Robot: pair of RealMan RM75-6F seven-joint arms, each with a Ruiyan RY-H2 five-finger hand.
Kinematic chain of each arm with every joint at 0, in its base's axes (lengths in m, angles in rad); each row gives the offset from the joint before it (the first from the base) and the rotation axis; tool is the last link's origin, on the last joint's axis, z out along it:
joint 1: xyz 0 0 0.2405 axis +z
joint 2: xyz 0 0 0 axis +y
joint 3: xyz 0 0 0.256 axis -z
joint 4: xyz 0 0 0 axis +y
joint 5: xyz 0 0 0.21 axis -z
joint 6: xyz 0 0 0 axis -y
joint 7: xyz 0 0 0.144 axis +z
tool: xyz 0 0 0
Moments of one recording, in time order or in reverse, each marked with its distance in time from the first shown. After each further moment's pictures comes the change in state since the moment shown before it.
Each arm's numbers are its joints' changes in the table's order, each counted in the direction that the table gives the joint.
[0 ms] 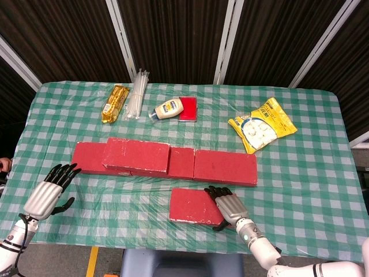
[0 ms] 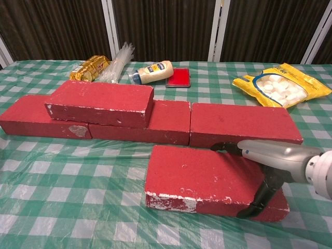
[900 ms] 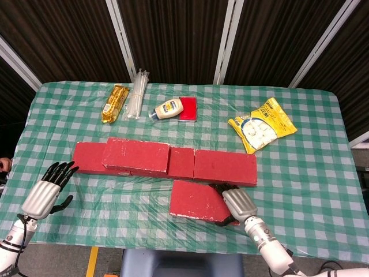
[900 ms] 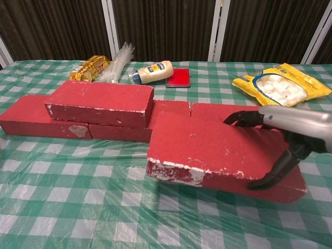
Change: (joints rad) left arm 0.019 -0.021 0.027 0.035 -0.008 -0.026 0.000; right arm -0.039 0.134 0.033 -0.123 0.194 -0.117 0.136
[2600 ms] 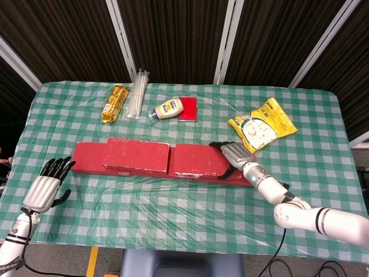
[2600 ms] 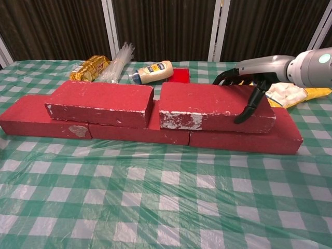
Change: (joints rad) left arm -0.011 -0.046 0.053 0.028 0.091 0.088 0.086; right arm 0.352 0.061 -0.144 0.554 -0.091 0.540 0.363
